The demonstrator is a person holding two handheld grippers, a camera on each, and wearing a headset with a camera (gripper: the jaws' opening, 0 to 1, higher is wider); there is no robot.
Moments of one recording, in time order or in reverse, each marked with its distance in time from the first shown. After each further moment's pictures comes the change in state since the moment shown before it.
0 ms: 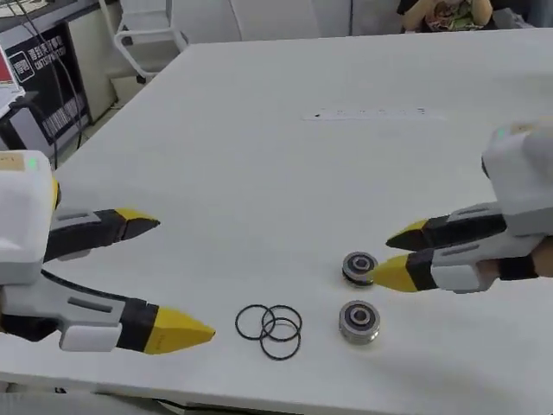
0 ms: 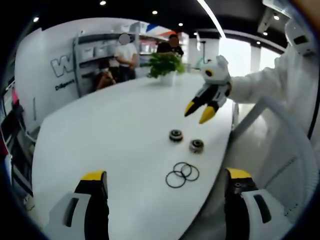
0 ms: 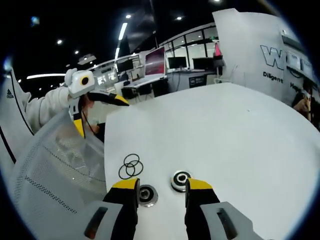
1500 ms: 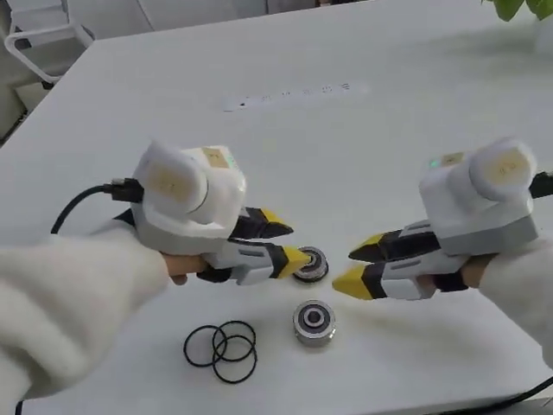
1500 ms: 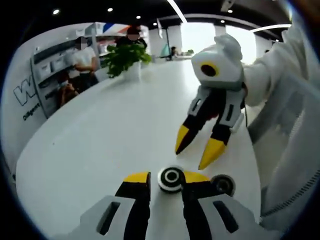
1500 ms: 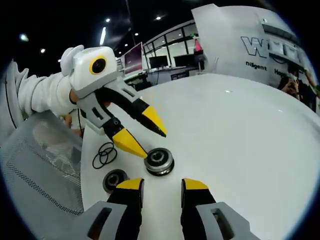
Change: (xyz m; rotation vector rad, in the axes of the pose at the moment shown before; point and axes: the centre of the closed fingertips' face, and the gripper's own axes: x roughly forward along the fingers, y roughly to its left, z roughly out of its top) left arm 0.188 -0.024 0.032 0.219 0.065 -0.211; right arm 0.040 -0.035 -0.040 0.088 0.005 -0.073
